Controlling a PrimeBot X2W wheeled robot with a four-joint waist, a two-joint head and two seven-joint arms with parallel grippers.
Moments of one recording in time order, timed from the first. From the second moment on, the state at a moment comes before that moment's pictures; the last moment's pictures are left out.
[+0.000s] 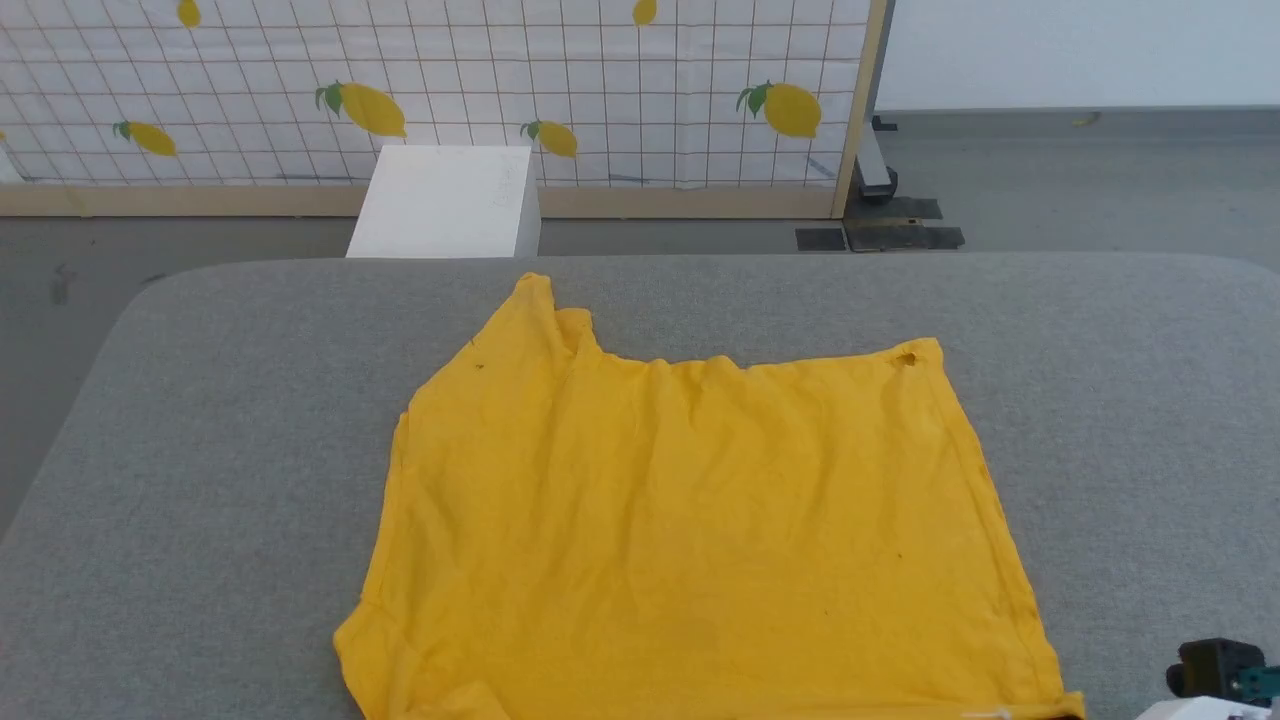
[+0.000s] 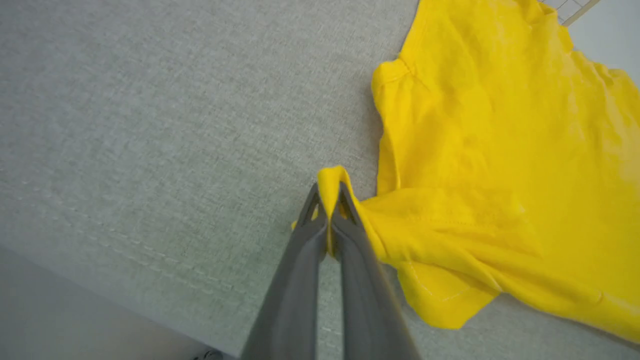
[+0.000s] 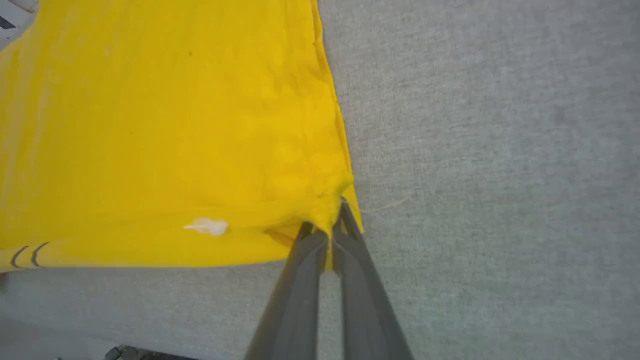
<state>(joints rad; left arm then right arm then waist) 0.30 0.24 -0.13 0.17 -0.73 0.17 -0.07 0.16 -0.24 -0.08 0.26 0.57 0.13 0.42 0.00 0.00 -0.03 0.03</state>
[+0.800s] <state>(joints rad) -0.16 0.30 -0.18 0.15 -0.67 0.12 -0.04 -0.20 -0.27 -0.04 0.15 0.38 0.13 0.68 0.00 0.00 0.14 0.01</state>
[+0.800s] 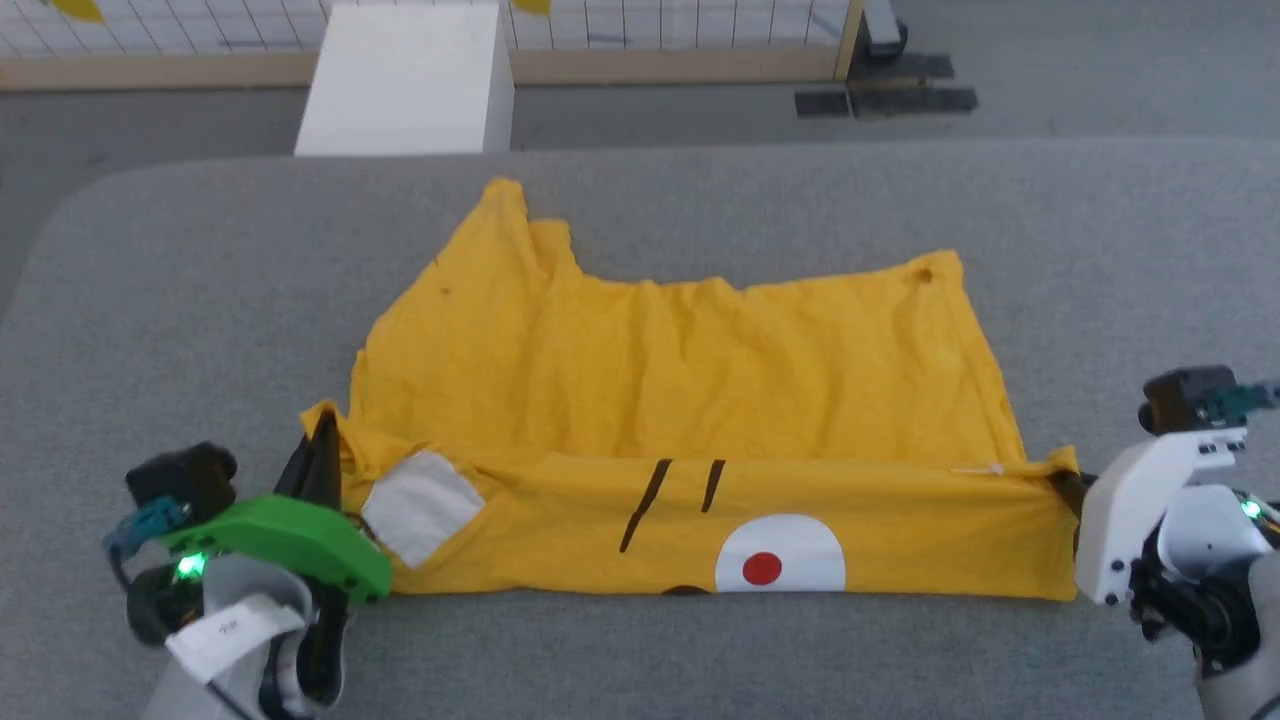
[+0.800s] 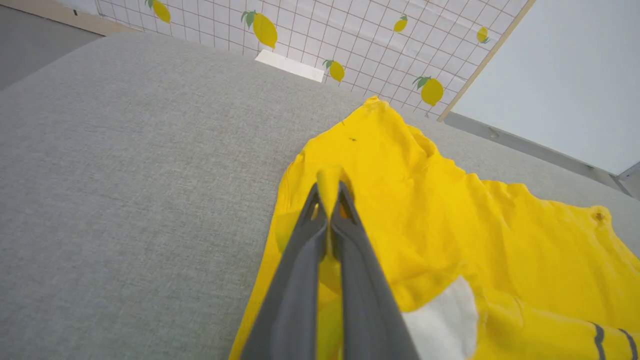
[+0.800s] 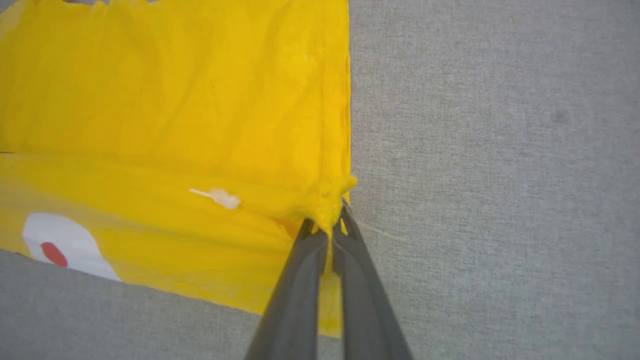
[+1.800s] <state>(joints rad) -0.15 0.31 -0.16 0.24 -0.72 0.21 0.06 -0.17 -0.26 -0.06 0.14 0.44 0.13 0.69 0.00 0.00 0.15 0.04</state>
